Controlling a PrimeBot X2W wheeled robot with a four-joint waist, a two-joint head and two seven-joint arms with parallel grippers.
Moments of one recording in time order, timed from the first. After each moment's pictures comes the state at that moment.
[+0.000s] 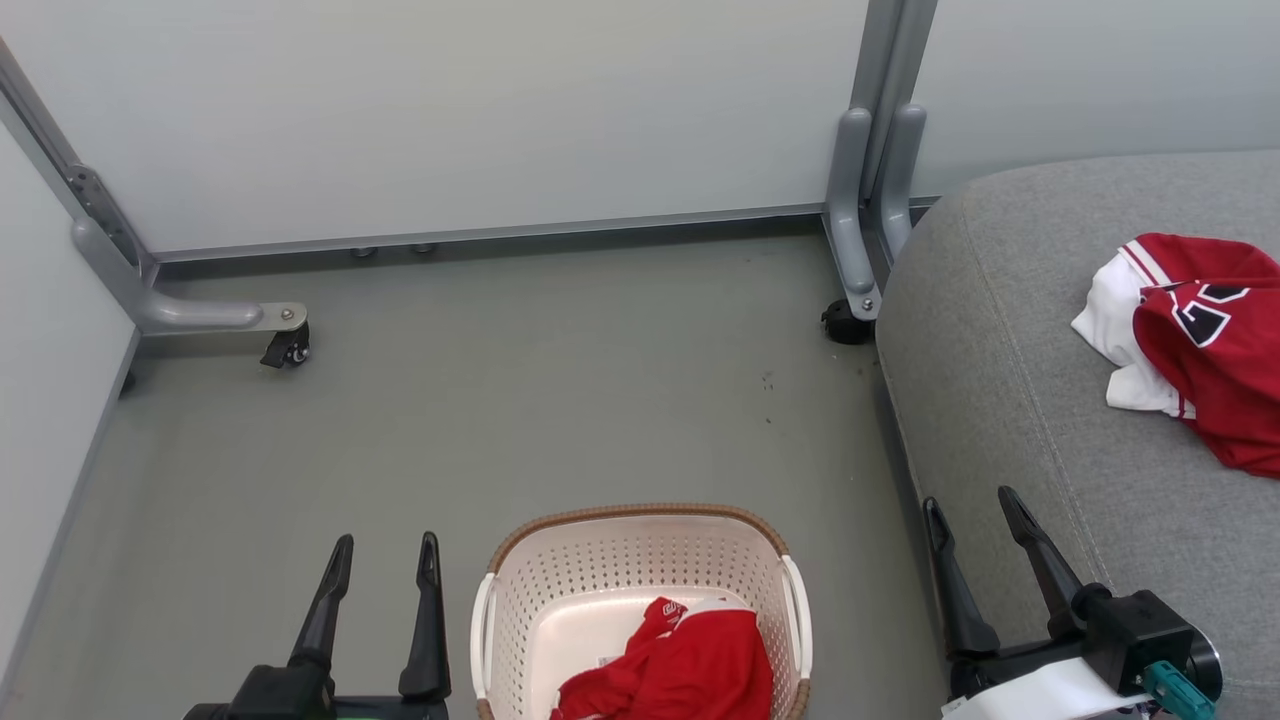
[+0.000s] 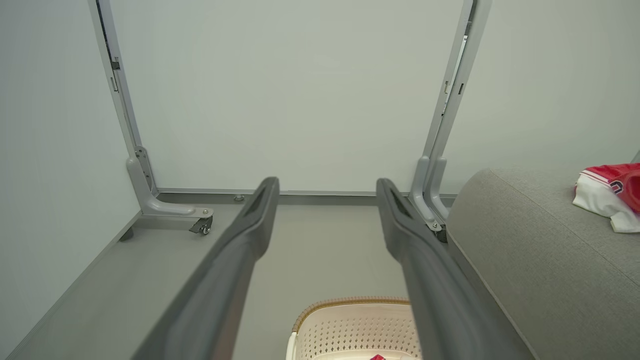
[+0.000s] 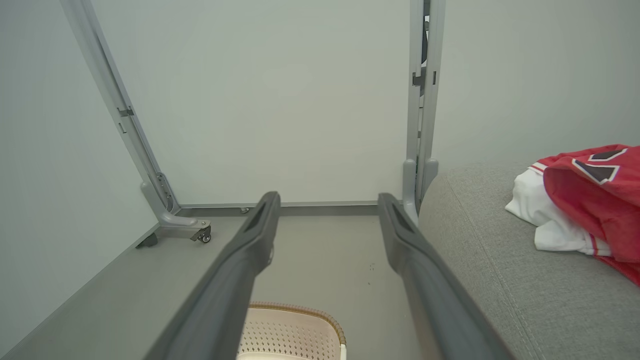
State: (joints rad) left arm 0.16 0.05 -0.15 0.01 -0.19 -0.02 -0.26; right arm 0.14 -0.05 0.09 0.00 0.14 0.13 -0.26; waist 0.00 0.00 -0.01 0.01
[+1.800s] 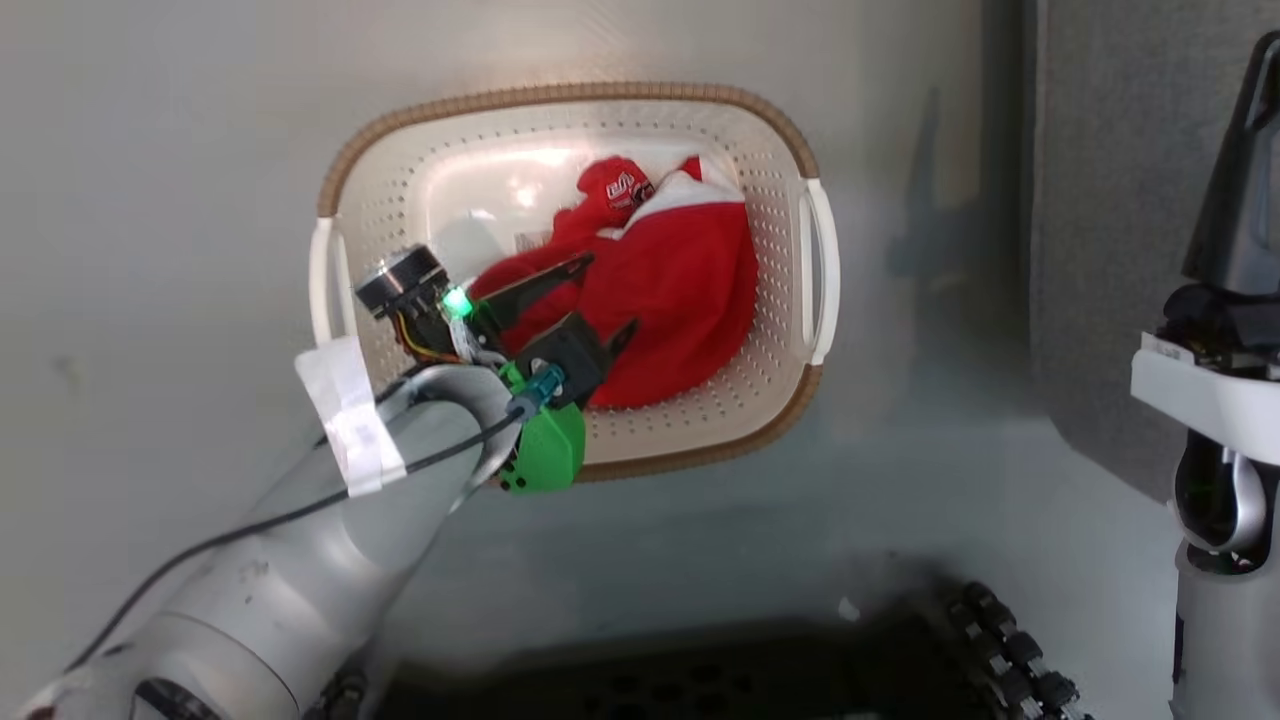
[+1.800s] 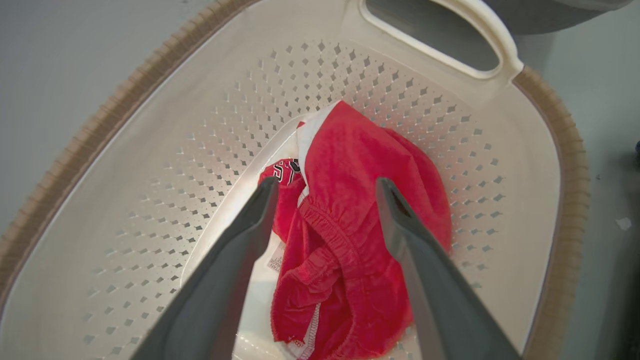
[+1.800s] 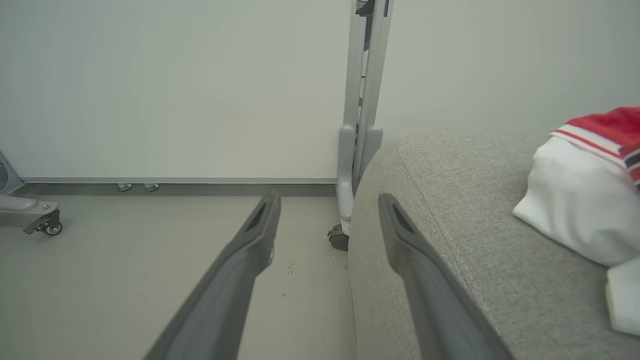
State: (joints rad) left arm -0.90 0.18 -1.02 0.82 -0.17 -0.13 -0.26; right arm -0.32 -0.05 -0.15 -0.32 0.07 0.13 -0.26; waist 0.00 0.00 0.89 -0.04
